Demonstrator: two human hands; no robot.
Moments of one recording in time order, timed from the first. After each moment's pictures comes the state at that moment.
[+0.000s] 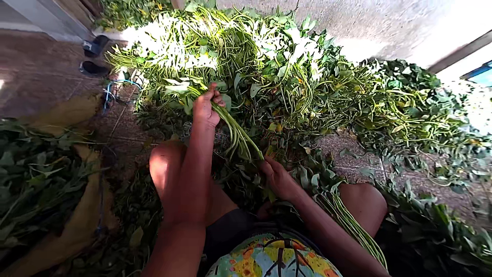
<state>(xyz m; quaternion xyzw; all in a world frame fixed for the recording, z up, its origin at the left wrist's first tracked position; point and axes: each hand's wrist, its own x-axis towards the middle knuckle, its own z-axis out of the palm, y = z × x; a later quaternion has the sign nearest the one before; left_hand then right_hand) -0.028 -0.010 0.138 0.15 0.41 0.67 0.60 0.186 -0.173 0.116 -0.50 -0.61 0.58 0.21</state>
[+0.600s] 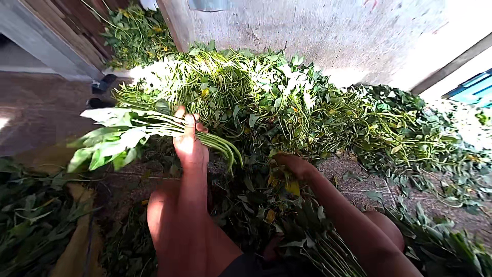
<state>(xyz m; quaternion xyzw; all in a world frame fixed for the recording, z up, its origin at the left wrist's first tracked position) -0.043 -0.027 0.171 0.31 0.34 0.80 0.39 0.241 -0.034 0.082 -0.60 -0.43 0.65 0.18</state>
